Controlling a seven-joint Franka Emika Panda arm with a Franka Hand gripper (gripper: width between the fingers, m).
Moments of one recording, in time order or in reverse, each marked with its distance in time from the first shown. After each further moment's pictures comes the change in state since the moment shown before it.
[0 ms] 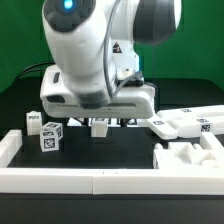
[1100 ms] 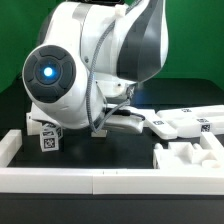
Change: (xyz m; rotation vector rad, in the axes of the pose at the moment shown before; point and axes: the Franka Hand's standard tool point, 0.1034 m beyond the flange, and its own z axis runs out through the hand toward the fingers) arm -0.002 0.019 0.019 0.001 -0.246 0.105
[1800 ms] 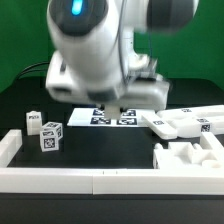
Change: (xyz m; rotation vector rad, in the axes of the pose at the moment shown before) arm -0.034 -0.045 -0.072 -0.001 0.173 -0.028
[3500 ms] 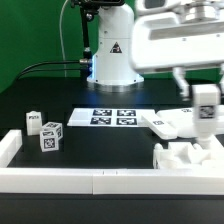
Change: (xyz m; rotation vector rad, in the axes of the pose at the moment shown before) arm 0.031 -0.165 -0.114 0.134 1.341 -0.106
